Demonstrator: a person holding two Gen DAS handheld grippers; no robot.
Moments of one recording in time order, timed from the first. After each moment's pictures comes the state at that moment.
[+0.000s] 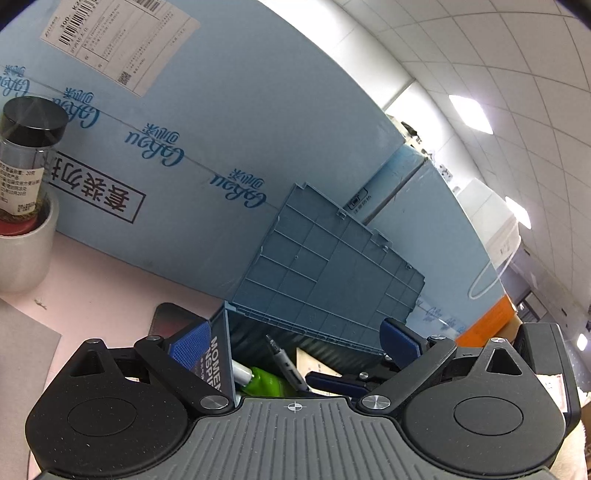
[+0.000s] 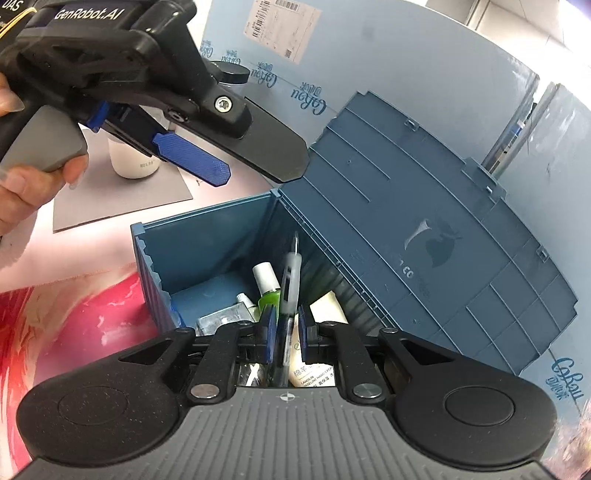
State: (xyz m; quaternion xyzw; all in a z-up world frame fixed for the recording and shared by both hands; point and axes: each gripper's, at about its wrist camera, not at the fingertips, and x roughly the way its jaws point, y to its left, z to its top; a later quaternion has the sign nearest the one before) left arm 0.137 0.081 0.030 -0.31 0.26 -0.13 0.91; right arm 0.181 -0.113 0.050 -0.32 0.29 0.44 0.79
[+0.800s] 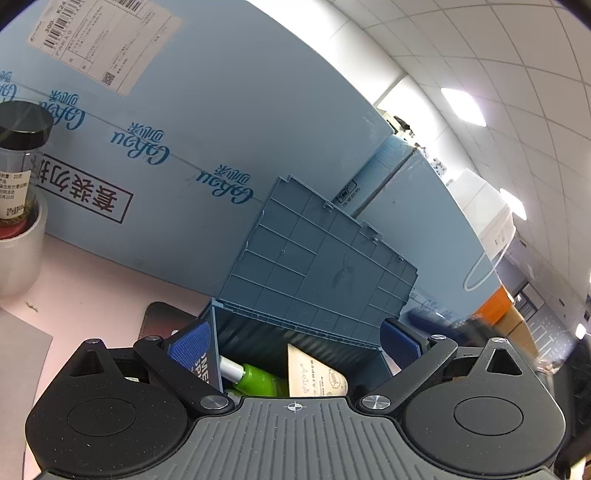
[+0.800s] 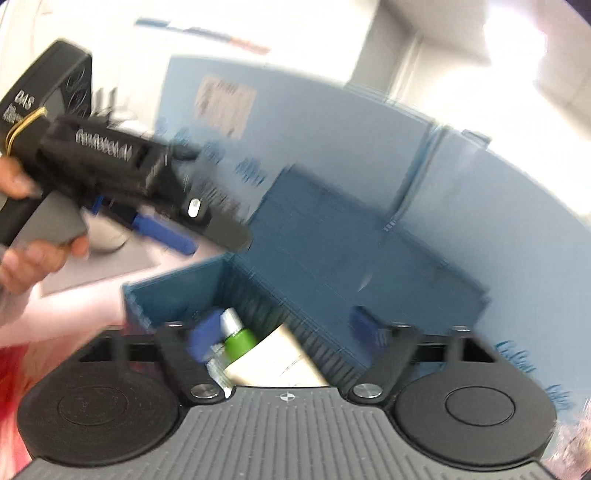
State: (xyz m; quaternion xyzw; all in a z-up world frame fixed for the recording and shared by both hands) left arm 0.137 0.074 0.033 -0.29 0.26 -0.14 0.91; right arm 0.139 -0.157 0.084 -0.23 0.14 0.37 0.89
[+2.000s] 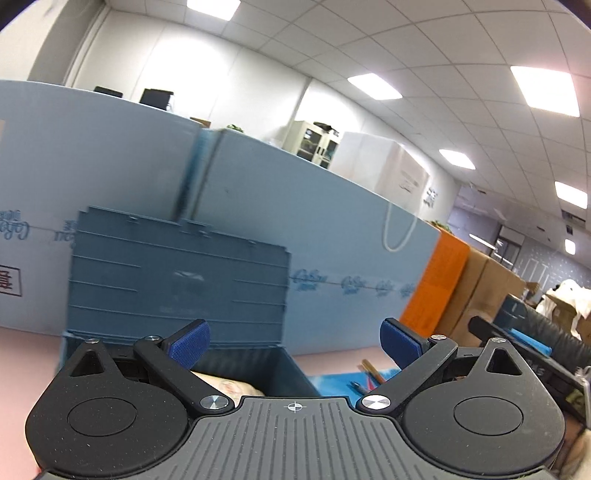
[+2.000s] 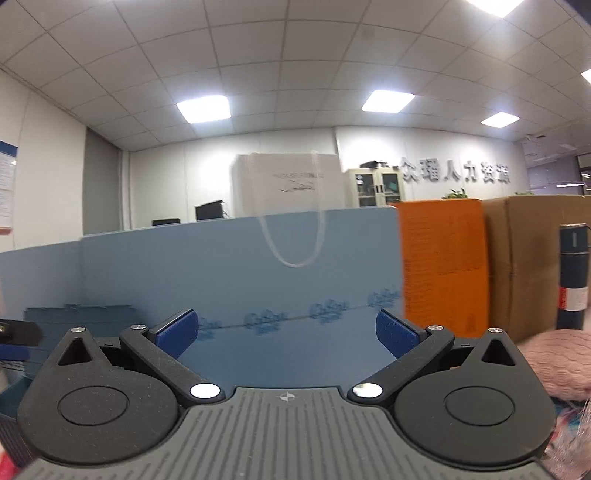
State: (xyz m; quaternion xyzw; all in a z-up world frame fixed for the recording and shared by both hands) left arm 0.105 -0.049 0.062 -0.15 0.17 -0.21 0.95; right arm 0.079 -0.378 0.072 0.05 0.05 0.00 1.00
